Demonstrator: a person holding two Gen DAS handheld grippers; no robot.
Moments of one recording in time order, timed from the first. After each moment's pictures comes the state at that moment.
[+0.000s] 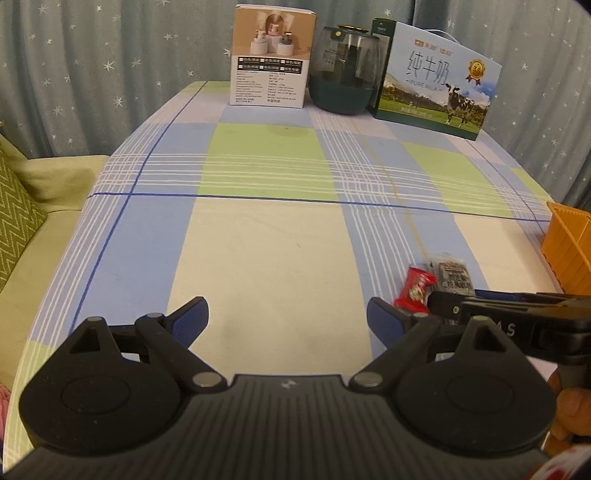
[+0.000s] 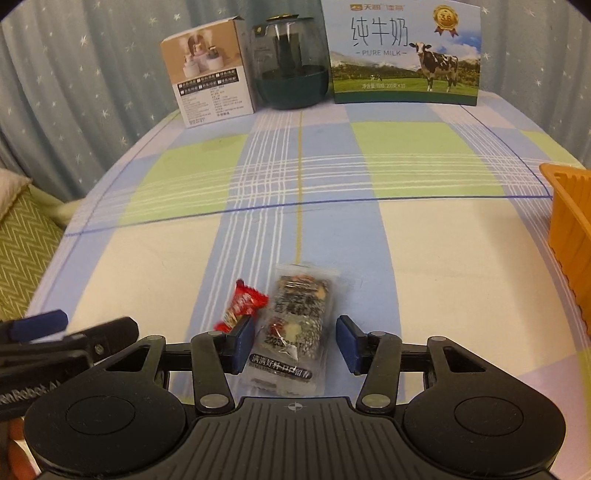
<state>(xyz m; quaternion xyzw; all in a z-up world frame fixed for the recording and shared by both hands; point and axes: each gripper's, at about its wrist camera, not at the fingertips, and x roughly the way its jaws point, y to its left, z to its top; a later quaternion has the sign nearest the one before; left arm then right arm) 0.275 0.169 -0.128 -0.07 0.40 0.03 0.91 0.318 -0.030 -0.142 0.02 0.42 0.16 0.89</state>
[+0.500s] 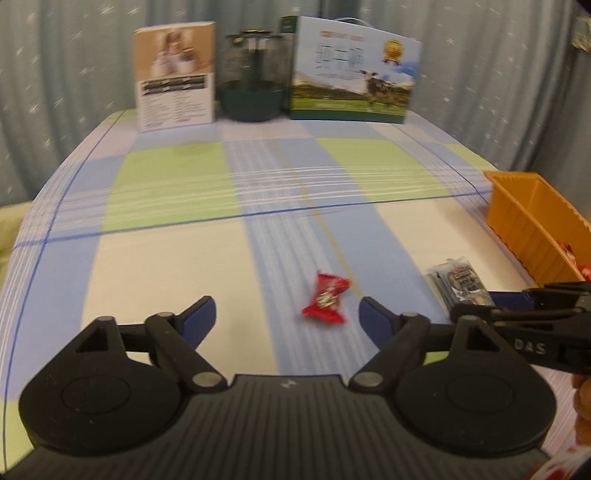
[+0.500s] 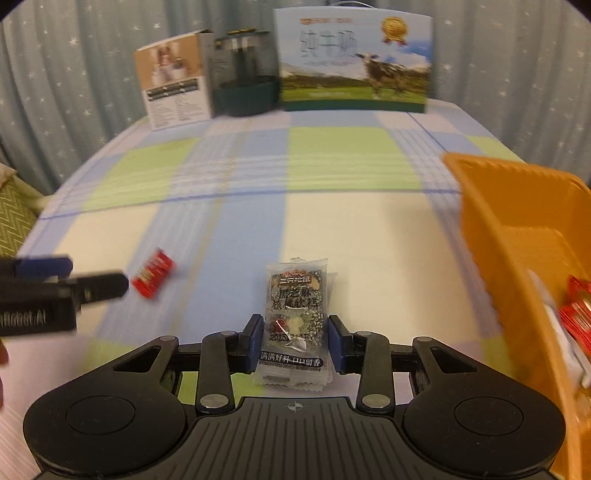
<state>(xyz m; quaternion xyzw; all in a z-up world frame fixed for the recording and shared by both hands) 0.295 0.109 -0.132 -0.01 0.38 -0.07 0.92 0.289 -0.112 -0.142 0.01 0.40 0.13 0.91</state>
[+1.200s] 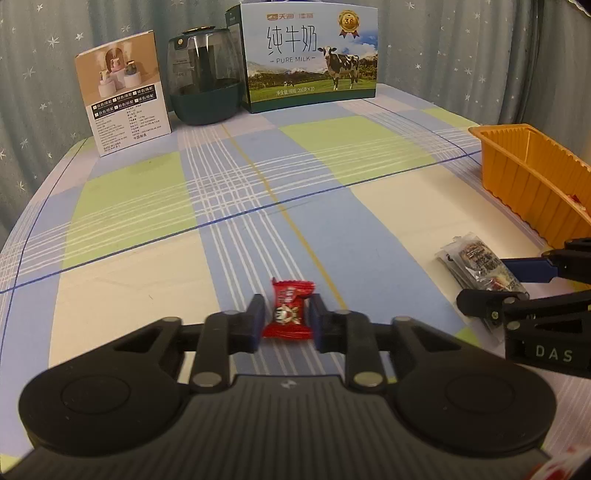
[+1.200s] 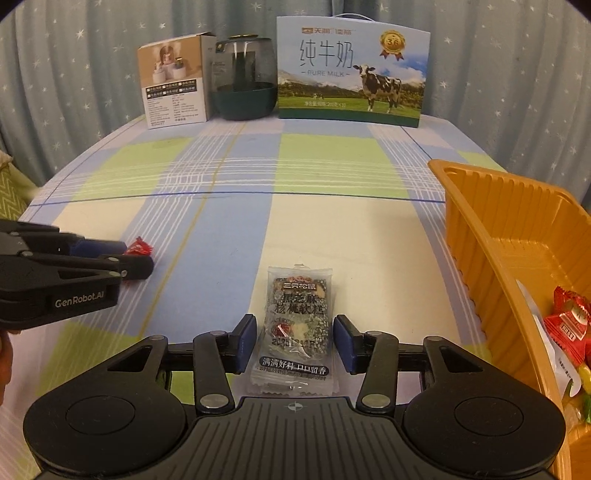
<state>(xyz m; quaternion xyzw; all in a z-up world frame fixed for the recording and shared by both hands) 0.316 0.079 -0.156 0.06 0.38 -0.10 0.92 0.287 -0.108 -0.151 -0.03 0.38 0.12 0.92</state>
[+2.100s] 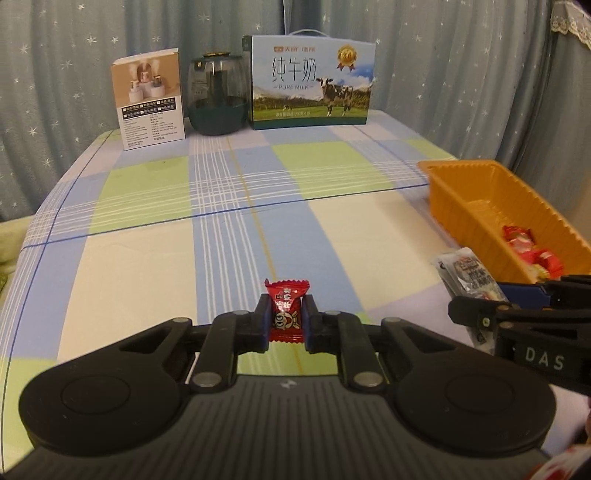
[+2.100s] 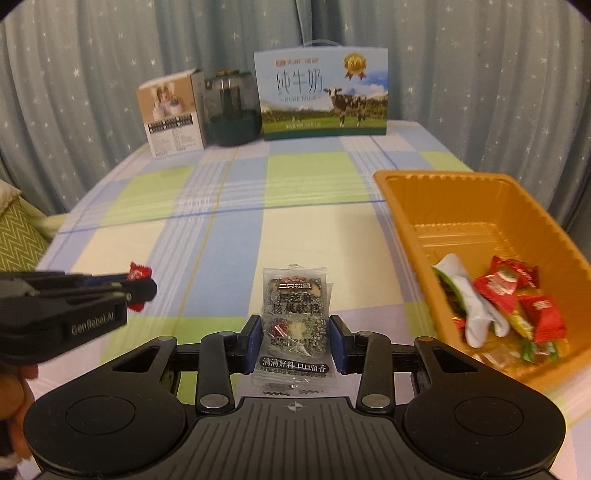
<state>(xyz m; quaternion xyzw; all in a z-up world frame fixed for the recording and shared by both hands) 0.230 0.041 -0.092 0.00 0.37 -0.06 0.93 0.207 -0.146 -0.081 0.02 0.37 0.11 0.92</state>
